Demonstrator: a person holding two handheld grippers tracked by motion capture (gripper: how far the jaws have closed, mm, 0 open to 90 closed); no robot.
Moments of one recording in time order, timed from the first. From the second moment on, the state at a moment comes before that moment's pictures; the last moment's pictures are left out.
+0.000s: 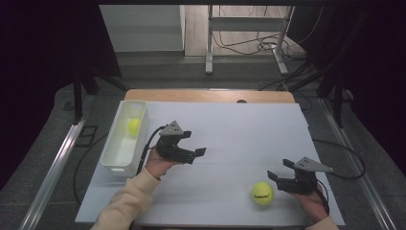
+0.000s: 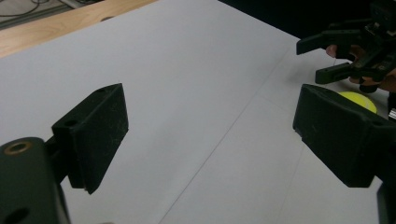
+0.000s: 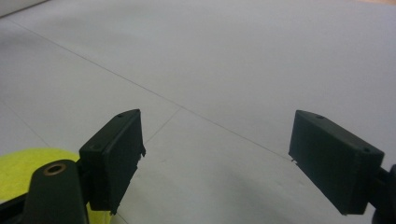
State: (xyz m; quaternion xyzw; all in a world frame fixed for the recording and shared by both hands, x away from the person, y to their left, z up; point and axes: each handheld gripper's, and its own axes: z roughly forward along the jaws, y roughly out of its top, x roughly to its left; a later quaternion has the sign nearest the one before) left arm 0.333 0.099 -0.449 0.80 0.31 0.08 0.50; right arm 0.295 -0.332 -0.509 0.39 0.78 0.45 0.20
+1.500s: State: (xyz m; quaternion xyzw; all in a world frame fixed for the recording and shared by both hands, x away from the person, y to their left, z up) left arm 0.323 0.030 -0.460 0.84 0.25 0.04 0.48; right arm 0.295 -0.332 -0.509 0.39 0.78 0.45 0.21
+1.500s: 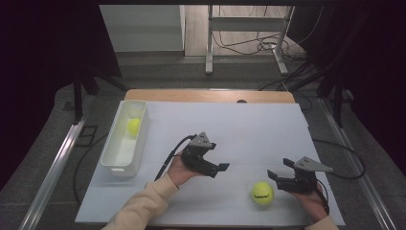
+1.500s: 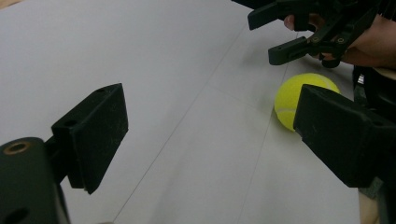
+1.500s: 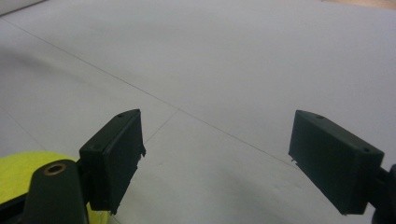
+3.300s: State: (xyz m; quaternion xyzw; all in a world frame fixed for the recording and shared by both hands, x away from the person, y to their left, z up) left arm 0.311 -0.036 -0.480 0.87 0.20 -0.01 0.45; right arm 0.296 -0.331 -0.509 0.39 0.78 0.45 0.21
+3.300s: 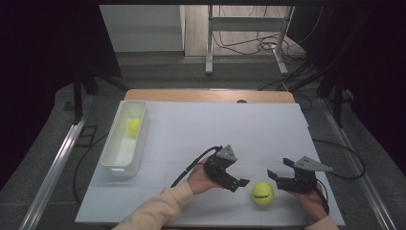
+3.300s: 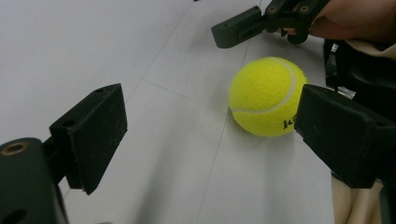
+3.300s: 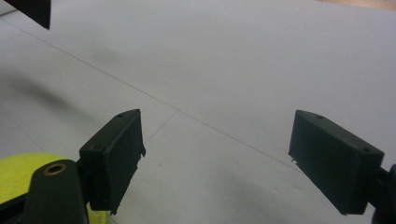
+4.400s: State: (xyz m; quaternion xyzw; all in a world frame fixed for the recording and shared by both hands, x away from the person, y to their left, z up) left arm 0.300 -0.064 -0.493 0.89 0.16 -0.03 0.42; right arm 0.296 -0.331 -0.509 0.39 0.78 0.45 0.21
